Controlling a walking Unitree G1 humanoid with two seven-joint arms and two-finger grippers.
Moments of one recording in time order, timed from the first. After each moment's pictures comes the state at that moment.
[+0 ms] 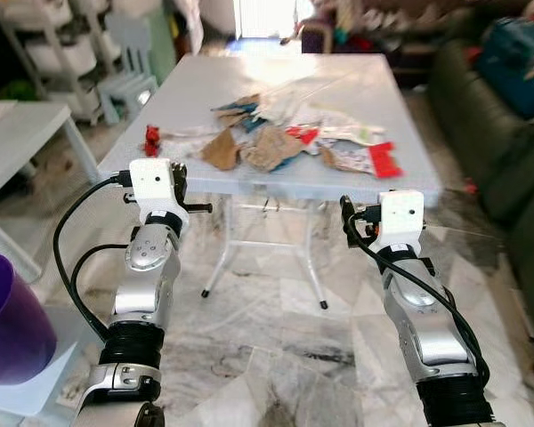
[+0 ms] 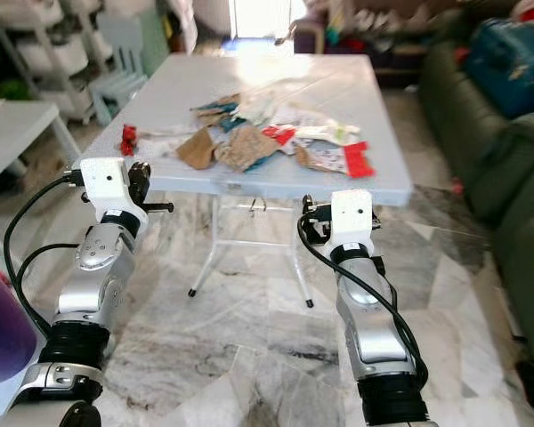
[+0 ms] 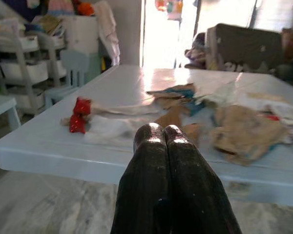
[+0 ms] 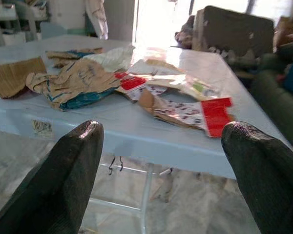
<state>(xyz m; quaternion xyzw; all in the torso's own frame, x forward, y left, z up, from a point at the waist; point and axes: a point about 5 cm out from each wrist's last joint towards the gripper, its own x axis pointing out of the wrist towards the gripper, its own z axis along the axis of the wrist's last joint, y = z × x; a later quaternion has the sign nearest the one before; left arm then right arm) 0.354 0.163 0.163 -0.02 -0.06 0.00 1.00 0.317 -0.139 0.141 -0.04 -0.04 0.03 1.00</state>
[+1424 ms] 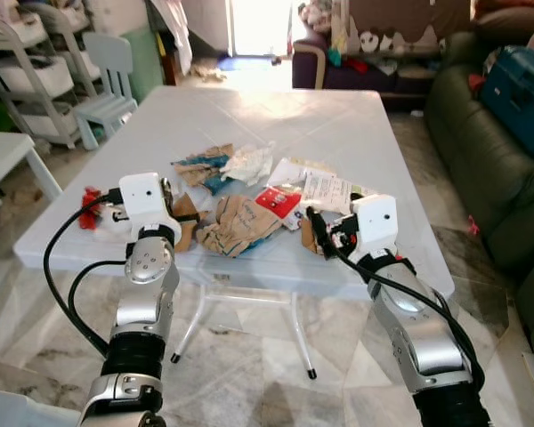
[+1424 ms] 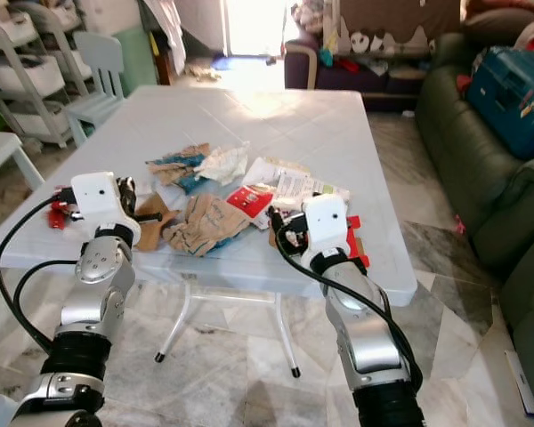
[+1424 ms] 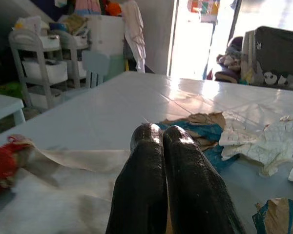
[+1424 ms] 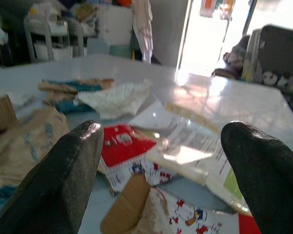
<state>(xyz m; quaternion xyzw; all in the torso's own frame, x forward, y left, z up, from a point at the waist) 0.346 0.175 0.144 -0.01 -0.04 0.09 0.99 0.306 -0.112 0.146 -0.04 -0.05 0.16 0.99</state>
